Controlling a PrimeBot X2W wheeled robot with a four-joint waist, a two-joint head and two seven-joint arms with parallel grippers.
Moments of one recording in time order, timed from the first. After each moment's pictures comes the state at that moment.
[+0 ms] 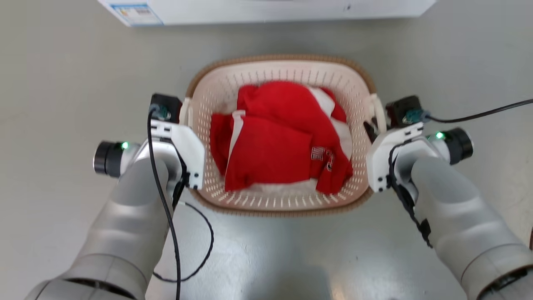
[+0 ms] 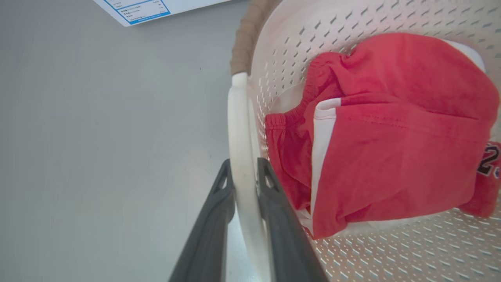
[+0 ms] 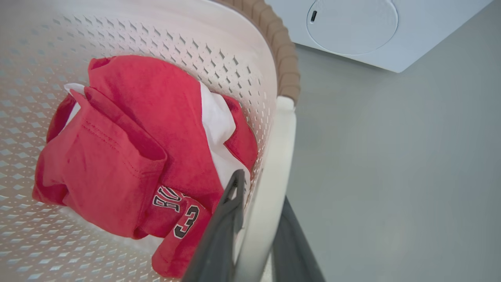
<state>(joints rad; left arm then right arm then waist) -0.98 0.02 -0.32 1.30 -0.22 -0.02 0.00 -0.95 -0.08 0.50 1.25 0.31 0.12 -0.05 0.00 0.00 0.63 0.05</state>
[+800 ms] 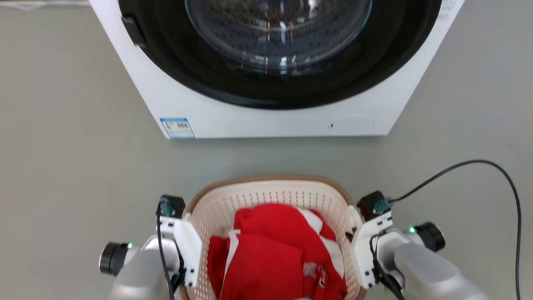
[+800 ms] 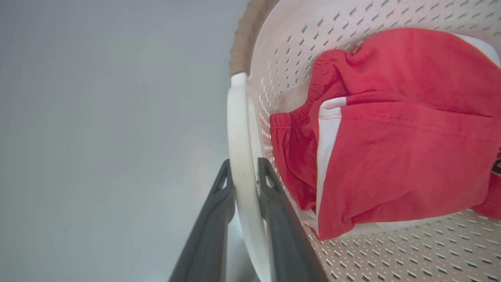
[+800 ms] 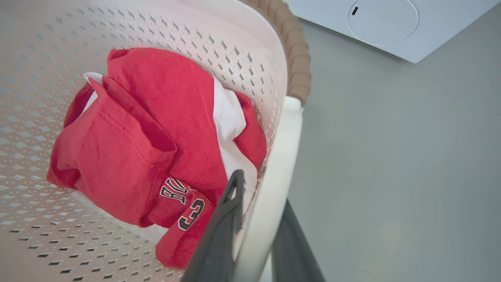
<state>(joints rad) -0.67 0.03 -0.38 1.31 -0.28 -0.06 0.12 -0.66 -0.11 0.92 1.11 0.68 0.12 0.13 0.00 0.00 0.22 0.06</state>
